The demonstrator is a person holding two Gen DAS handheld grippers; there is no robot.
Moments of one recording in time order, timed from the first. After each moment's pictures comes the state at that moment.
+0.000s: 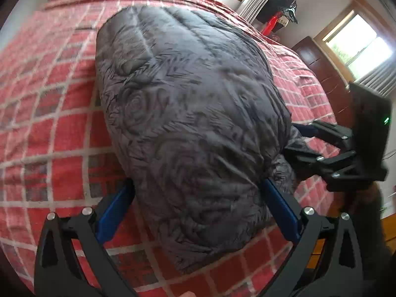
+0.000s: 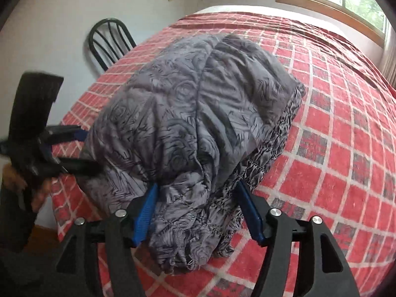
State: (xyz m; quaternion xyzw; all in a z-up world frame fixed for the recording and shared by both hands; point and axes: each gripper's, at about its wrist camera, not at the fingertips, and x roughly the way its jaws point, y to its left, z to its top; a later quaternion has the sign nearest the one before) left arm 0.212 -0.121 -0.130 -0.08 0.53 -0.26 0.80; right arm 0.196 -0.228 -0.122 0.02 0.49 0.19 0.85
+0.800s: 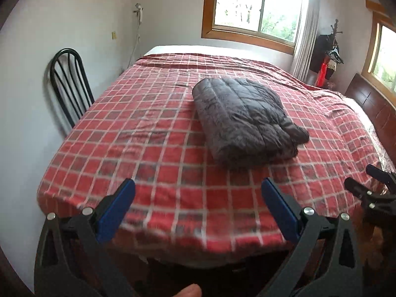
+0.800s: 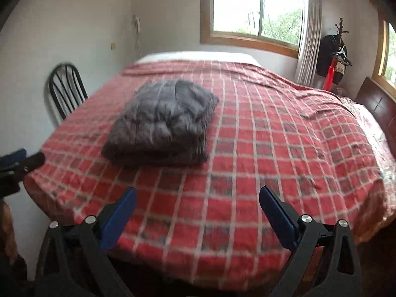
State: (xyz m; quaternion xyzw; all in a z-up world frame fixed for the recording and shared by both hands) left arm -0.023 -0.093 -0.026 -0.02 0.38 -0.01 0.92; right arm -0.024 -0.187 -0.050 0.00 0.39 -0.04 0.92
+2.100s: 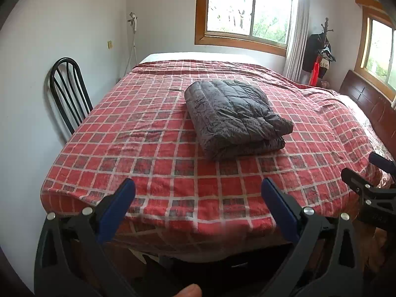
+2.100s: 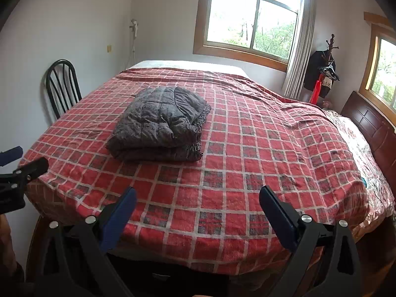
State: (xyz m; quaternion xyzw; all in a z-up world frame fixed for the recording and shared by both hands) left arm -0.062 -0.102 -0.018 -0.01 0.36 -0.03 0.93; right arm -0.062 -0.168 -0.030 -0.02 0.35 -0.08 0.93
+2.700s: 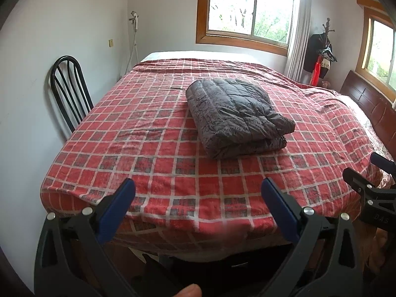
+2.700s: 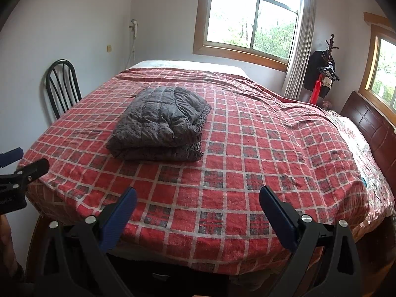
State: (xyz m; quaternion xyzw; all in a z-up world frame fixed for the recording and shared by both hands) left arm -0.062 -0.100 -0.022 -0.01 0.36 -0.03 0.93; right arm -0.063 -0.167 -0.031 -0.02 0.35 -0.08 0.93
